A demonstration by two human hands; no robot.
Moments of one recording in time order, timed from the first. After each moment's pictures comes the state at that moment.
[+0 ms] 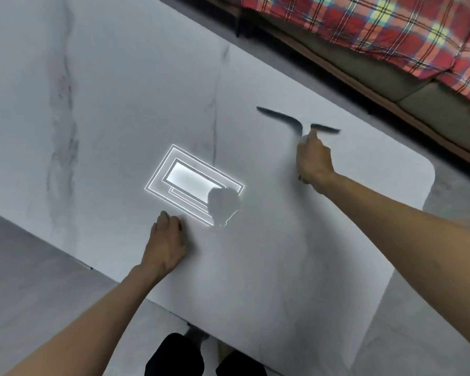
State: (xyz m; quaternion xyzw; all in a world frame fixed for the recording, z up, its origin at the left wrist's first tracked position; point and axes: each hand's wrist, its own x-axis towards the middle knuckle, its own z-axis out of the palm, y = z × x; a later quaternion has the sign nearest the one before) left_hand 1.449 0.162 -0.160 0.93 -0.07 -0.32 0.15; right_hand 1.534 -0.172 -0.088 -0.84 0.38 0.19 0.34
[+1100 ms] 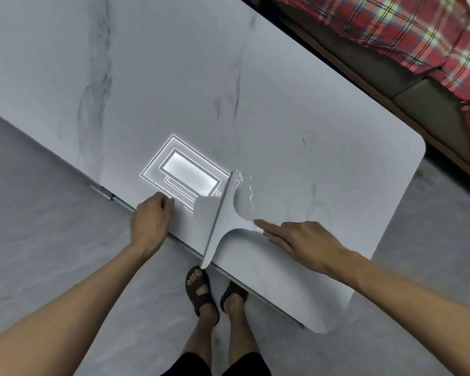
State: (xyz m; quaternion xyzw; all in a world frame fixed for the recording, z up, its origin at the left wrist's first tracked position) left_hand 1.336 0.246 -0.134 0.94 0.09 -0.18 0.27; right_hand 1.258 -0.077 -0.055 -0.93 -0.15 0.31 0.12
